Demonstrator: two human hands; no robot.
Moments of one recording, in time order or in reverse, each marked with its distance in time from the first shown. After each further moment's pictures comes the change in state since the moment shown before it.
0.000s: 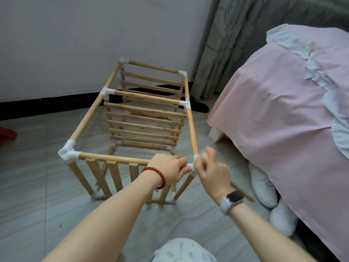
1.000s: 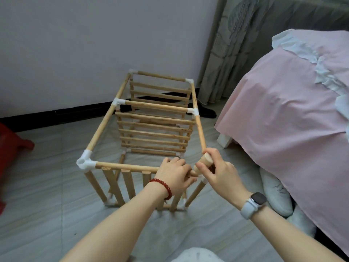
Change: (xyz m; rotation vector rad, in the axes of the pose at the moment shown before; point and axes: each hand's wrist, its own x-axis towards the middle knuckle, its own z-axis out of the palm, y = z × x) left_hand -0.011 -0.007 0.002 -0.055 0.090 -0.052; right_hand 0.006 0.004 0.002 0.234 -0.232 -0.085
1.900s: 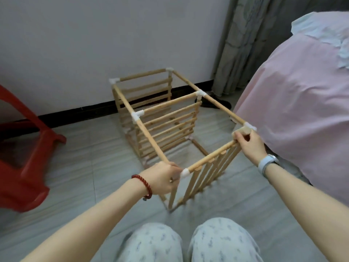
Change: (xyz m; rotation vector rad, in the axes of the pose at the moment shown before) left_hand -0.094 -0.061 -0.040 -0.305 -0.200 0.057; right_hand 0.039 0.048 0.002 0.242 0.101 0.502
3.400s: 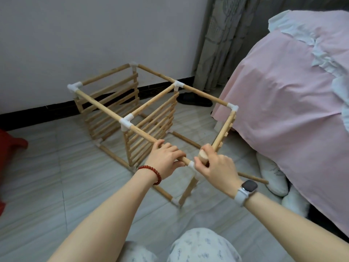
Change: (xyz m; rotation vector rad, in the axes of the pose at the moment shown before) left_hand 0.096 0.008 0.024 0.334 0.221 -0.005; right_hand -0.068 -0.017 0.033 -0.424 0.138 -0.578
